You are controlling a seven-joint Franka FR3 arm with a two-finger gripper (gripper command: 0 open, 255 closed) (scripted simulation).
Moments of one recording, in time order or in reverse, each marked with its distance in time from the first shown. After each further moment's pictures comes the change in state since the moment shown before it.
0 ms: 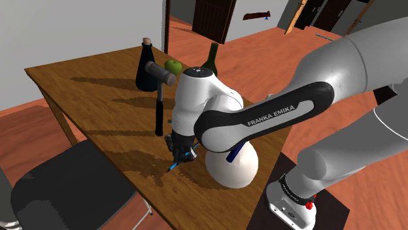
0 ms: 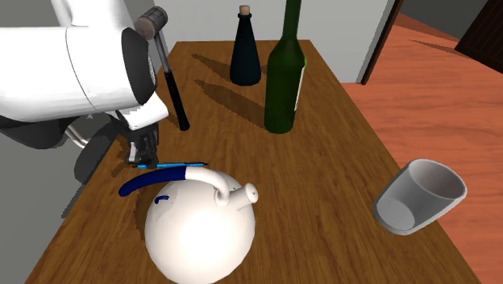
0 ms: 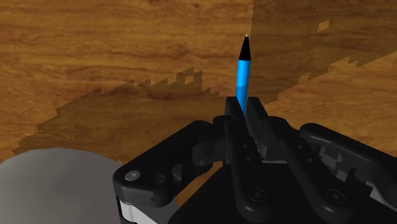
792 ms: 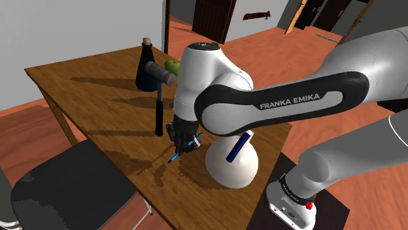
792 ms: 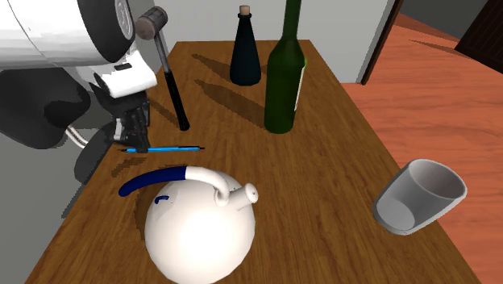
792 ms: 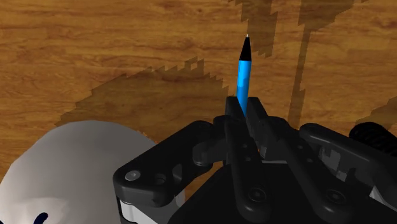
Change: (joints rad) arm 0.072 -0.164 -0.117 0.076 0.130 -0.192 -0.091
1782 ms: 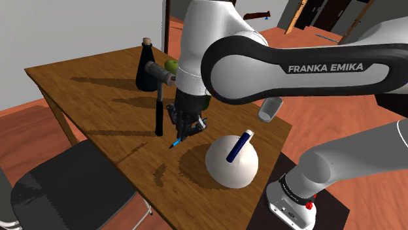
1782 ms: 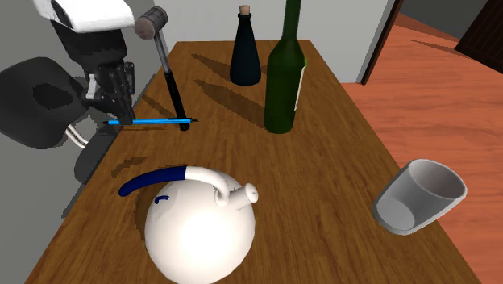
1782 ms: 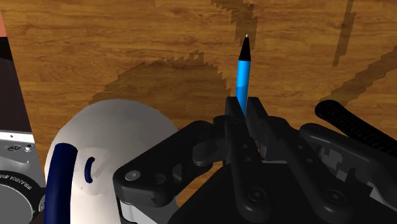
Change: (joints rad) arm 0.033 -0.091 -0.102 0.145 0.022 -0.225 -0.014
